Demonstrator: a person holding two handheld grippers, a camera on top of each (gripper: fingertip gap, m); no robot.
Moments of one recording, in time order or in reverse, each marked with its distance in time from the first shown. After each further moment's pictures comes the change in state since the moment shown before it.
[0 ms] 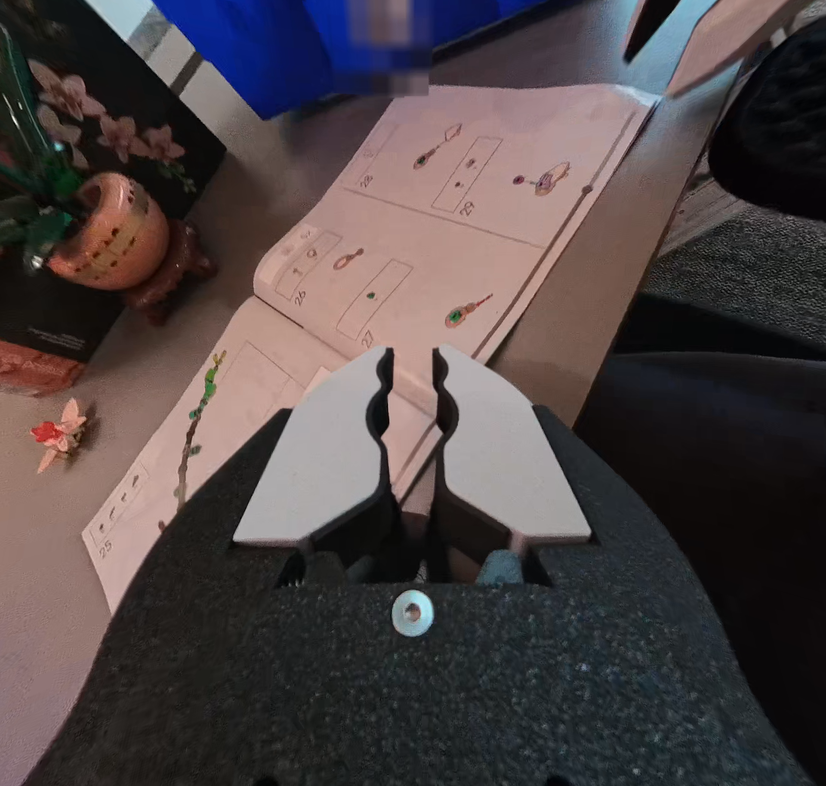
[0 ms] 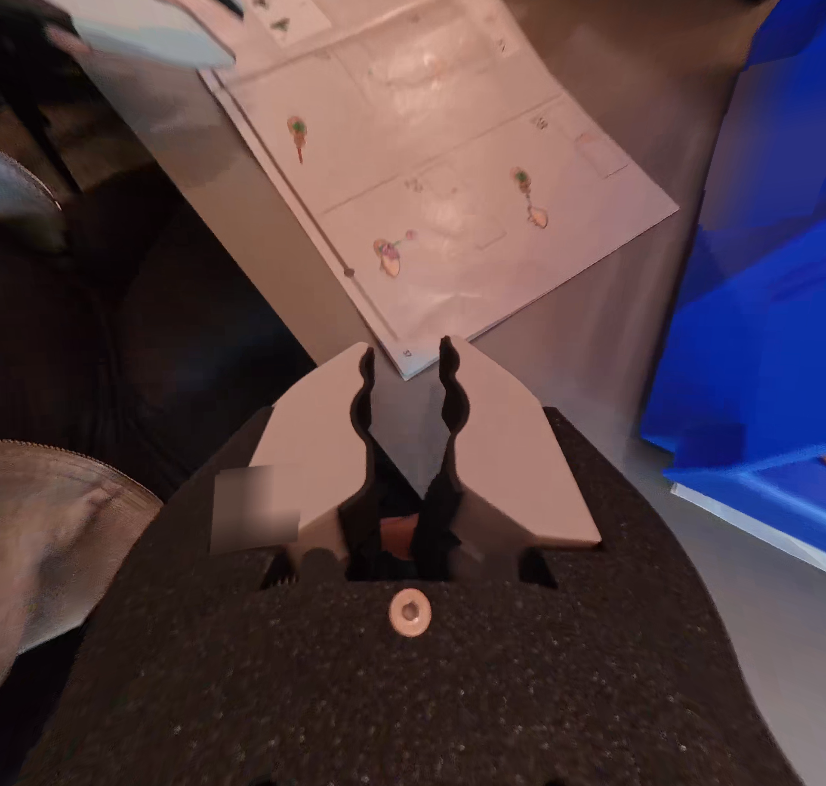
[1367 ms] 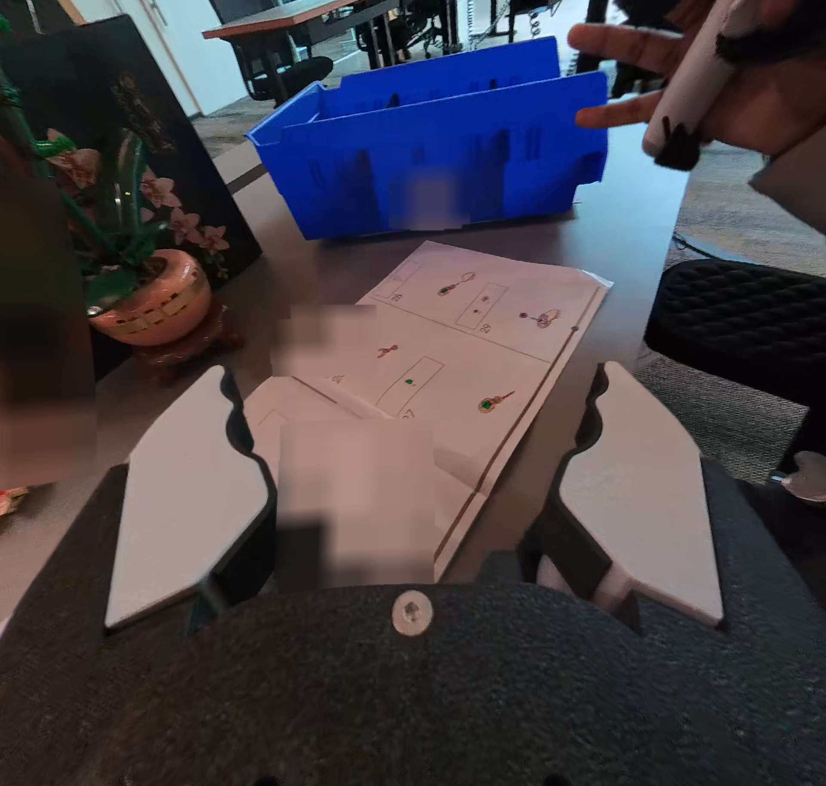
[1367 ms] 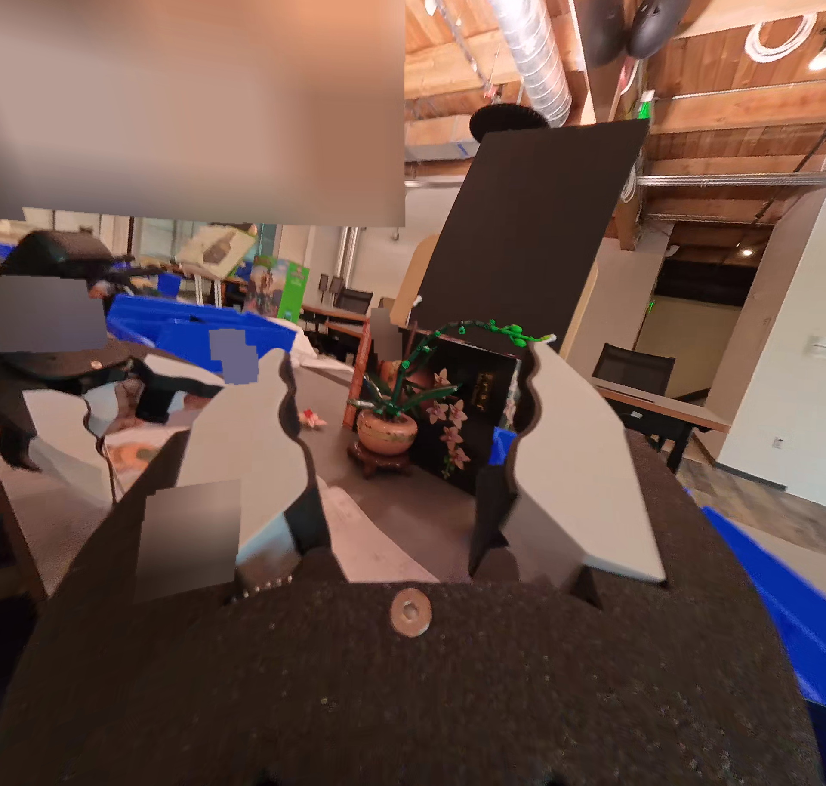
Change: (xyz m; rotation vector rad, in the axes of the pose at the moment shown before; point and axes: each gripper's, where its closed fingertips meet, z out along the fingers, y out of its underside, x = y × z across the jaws) left arm -0.041 -0.031 -0.015 0.322 0.107 -0.218; right arm 0.039 -0.161 -0.108 1.072 0.316 -0.150
